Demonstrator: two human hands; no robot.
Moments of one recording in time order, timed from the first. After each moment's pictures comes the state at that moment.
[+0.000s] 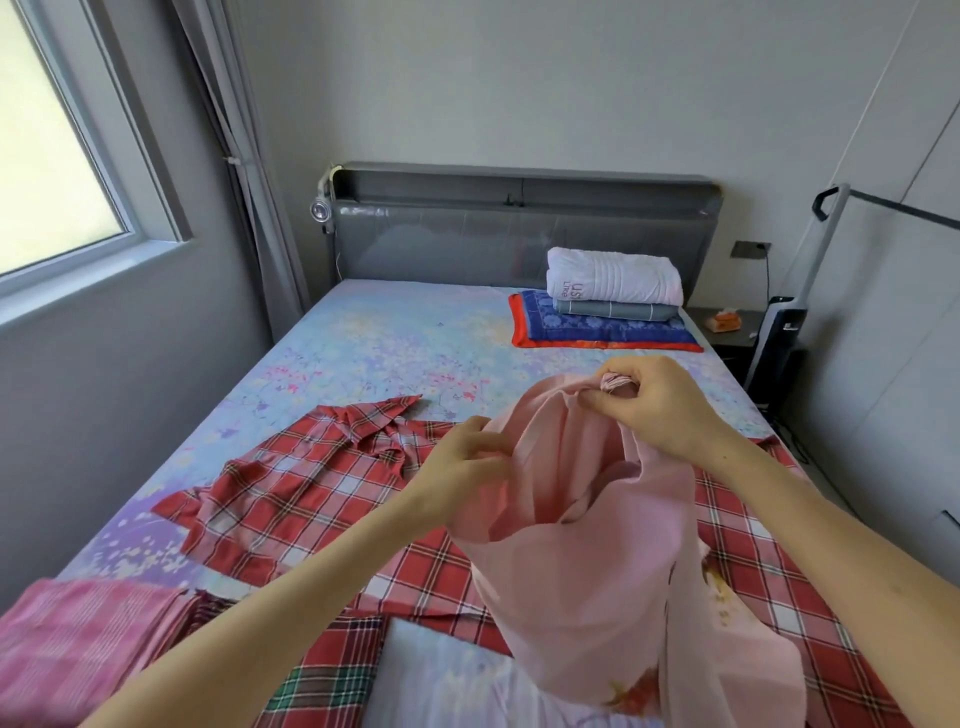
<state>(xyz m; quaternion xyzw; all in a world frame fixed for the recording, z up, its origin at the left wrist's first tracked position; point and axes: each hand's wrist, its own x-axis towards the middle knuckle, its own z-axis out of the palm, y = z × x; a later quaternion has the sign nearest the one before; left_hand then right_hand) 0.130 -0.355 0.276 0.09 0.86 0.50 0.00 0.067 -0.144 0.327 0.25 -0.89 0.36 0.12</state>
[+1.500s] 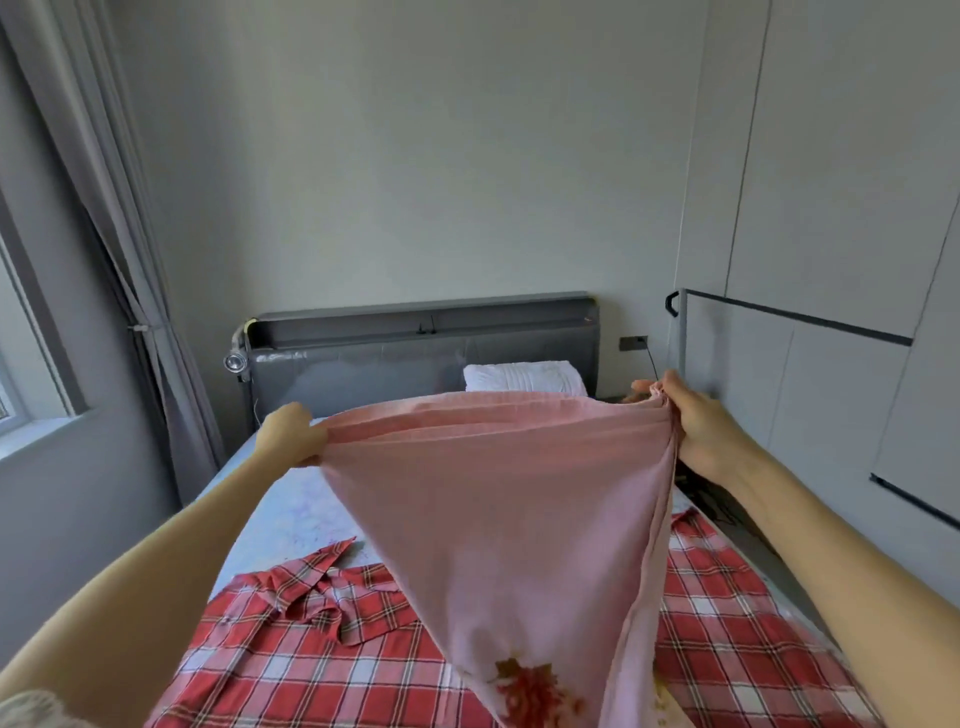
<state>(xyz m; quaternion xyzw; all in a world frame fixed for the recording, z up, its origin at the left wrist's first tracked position) 0.004 -0.441 0.403 -0.13 0.94 0.29 -0.15 0.048 -0.014 0.400 0.01 -0.62 0.78 0.07</state>
